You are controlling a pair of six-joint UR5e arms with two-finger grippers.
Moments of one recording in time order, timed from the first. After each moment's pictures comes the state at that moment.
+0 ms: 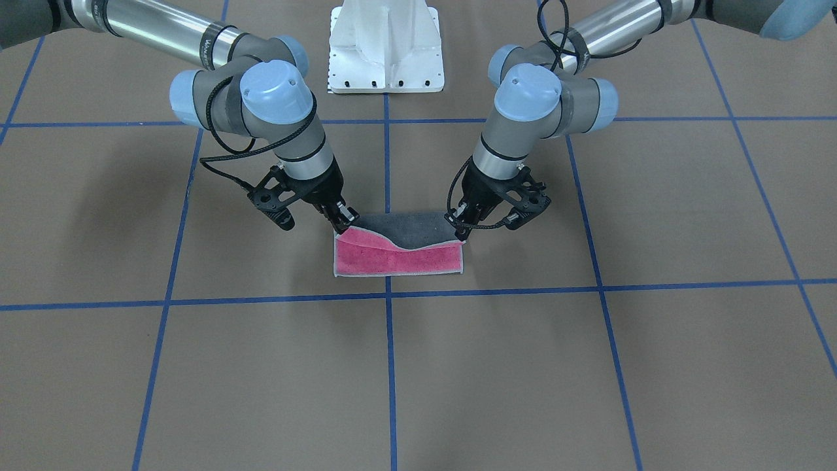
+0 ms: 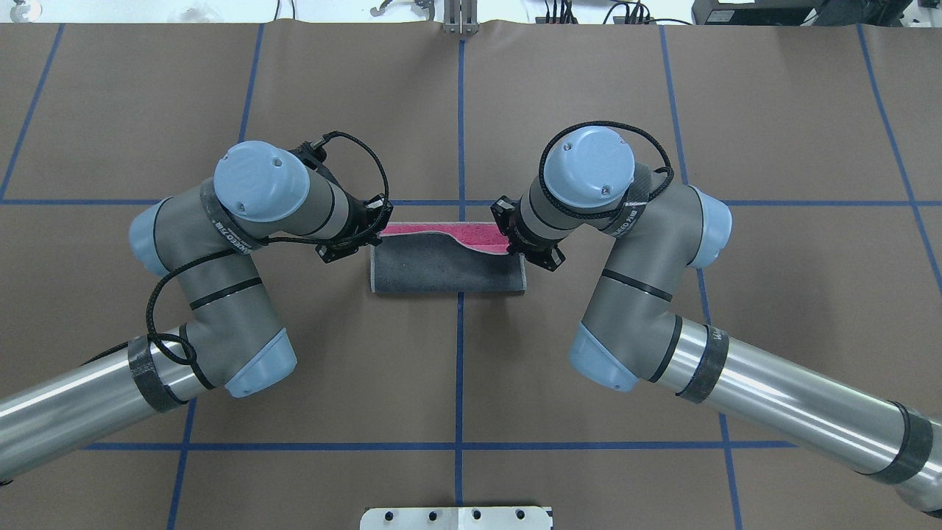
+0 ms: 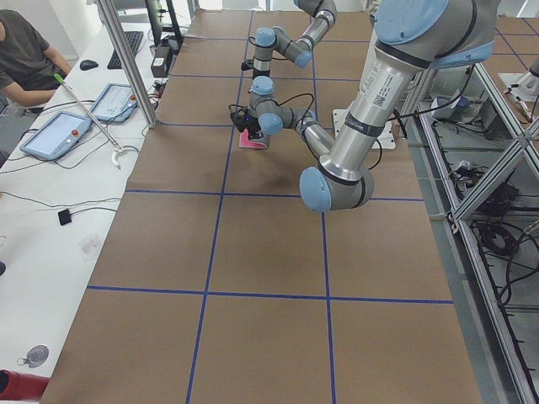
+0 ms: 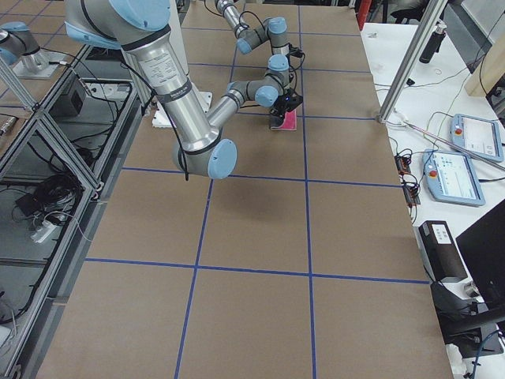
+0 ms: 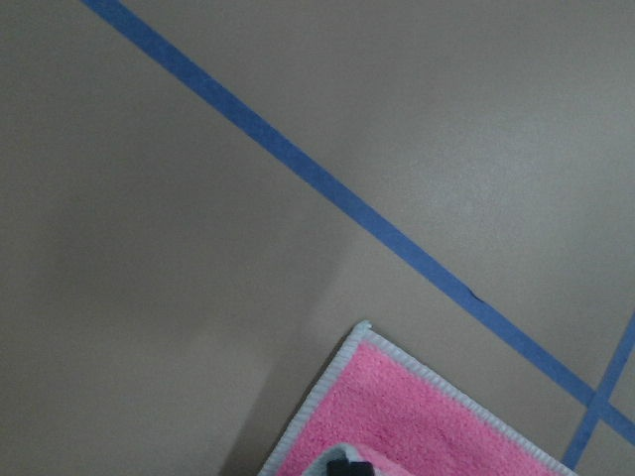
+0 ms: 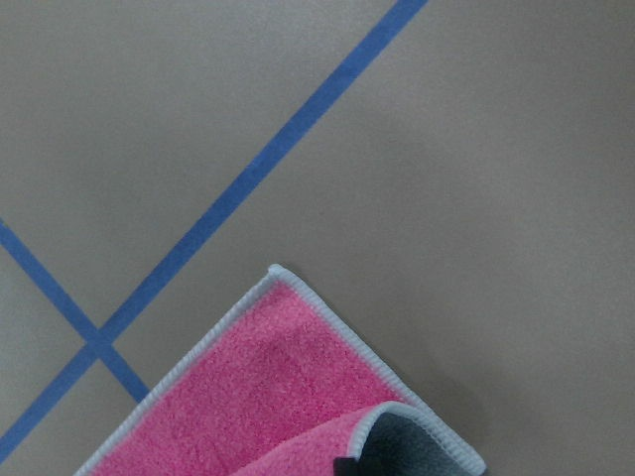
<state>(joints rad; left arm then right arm) -0.60 -2.16 -1.56 -1.98 -1.84 -1.86 0.59 -0.92 1.55 -1.32 1.89 2.00</state>
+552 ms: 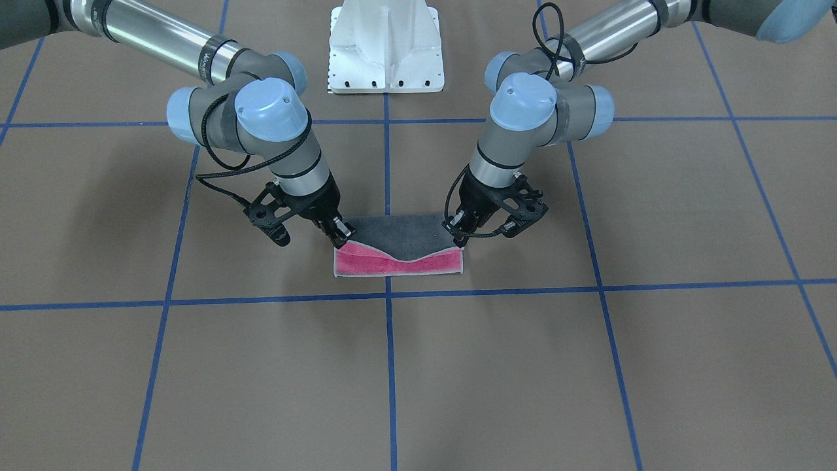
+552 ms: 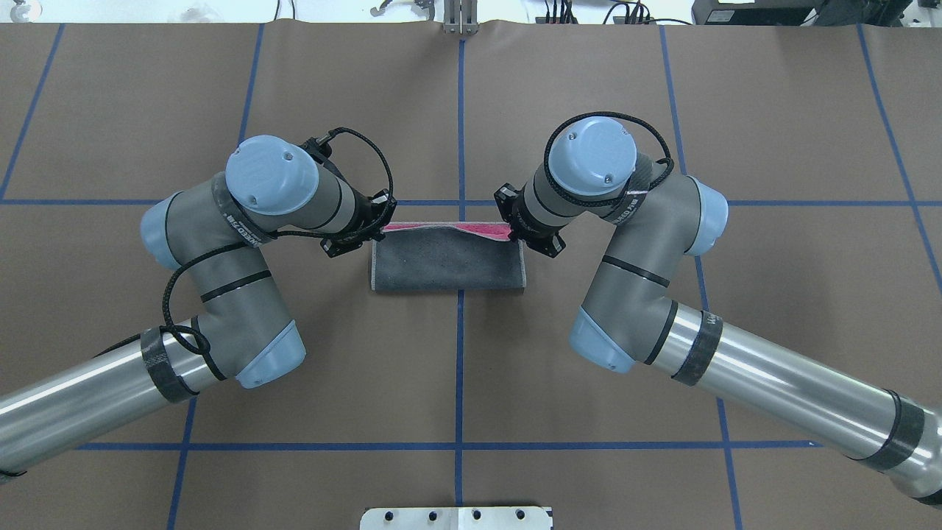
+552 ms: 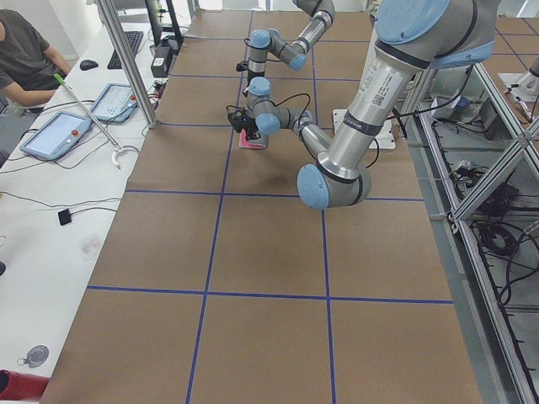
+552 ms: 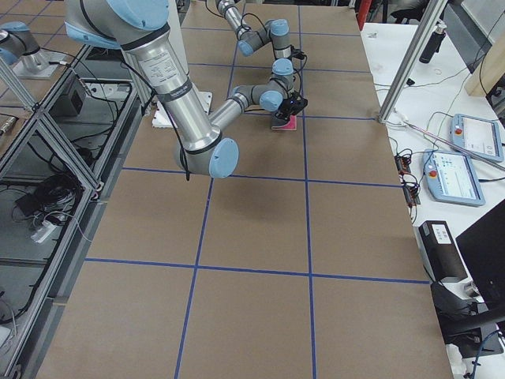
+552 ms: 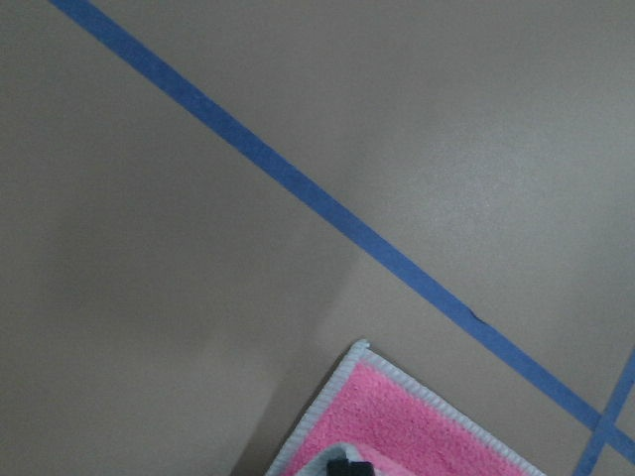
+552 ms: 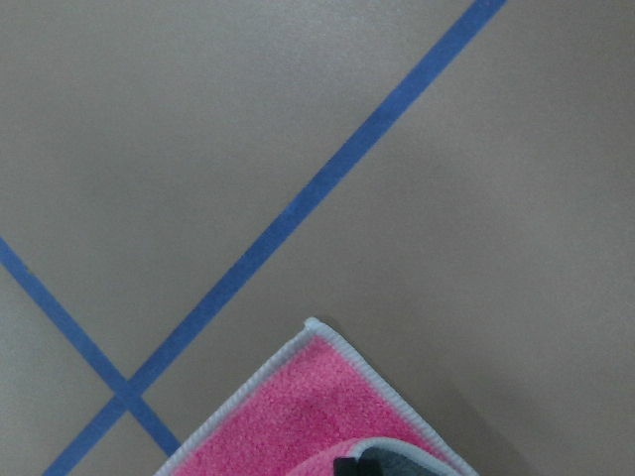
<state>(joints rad) -0.61 -2.19 -1.52 -1.99 -1.84 -1.85 0.61 -0.90 1.48 -1.24 1.89 2.00</state>
